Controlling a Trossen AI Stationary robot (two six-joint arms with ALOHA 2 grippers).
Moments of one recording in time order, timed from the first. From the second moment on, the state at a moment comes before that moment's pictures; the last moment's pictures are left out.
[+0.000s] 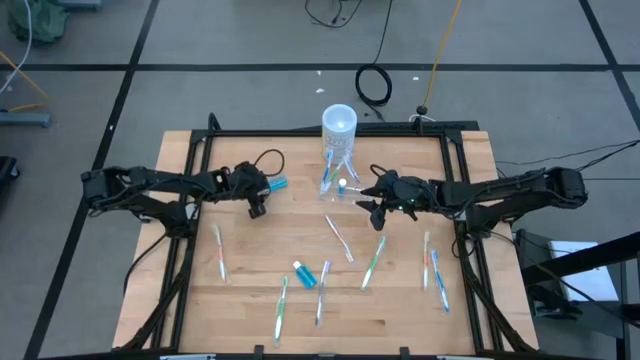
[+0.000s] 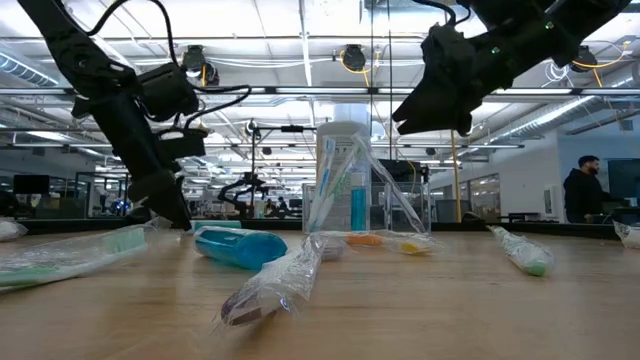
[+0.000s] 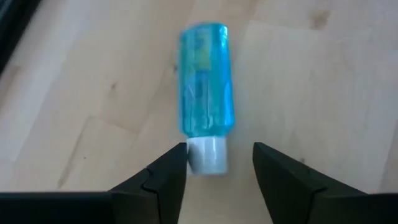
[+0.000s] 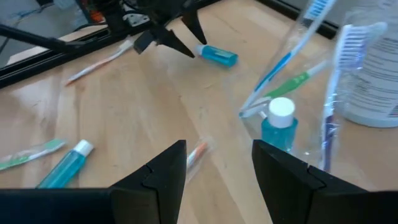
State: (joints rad) left arm 0.41 1.31 0.41 -0.04 -0.14 0.19; right arm -0.05 1.16 0.59 0.11 0.18 0.35
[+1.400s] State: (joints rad) left arm 0.22 1.39 0.90 -0.33 -0.29 0.58; right arm 0.10 1.17 0.59 0.11 0.19 0.42
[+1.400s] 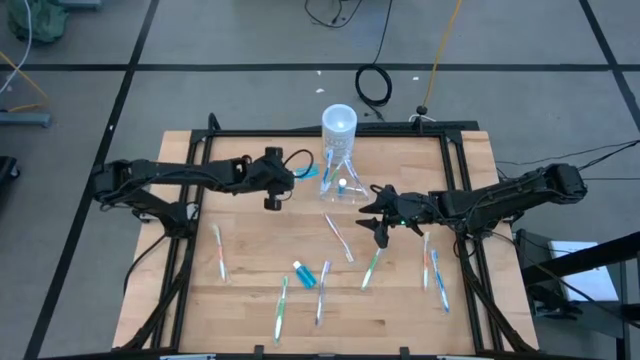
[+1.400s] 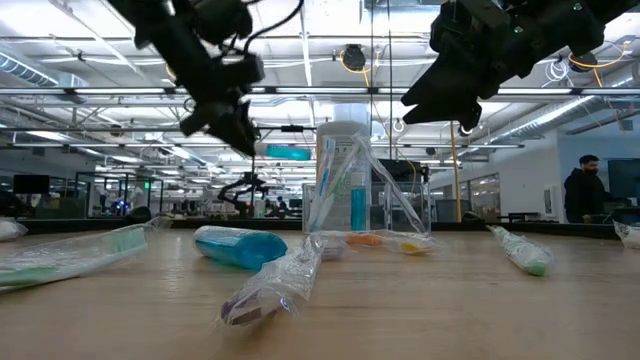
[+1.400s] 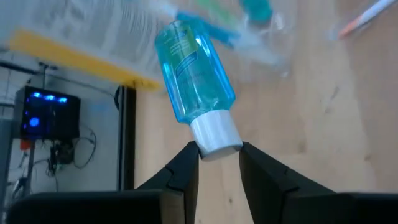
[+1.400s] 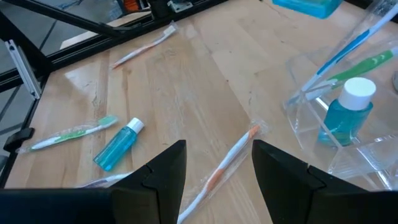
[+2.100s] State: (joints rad) left arm 0.05 1.39 0.97 -0.26 -0.25 0.47; right arm 0.10 1.47 0.59 0.76 0.29 -0.53
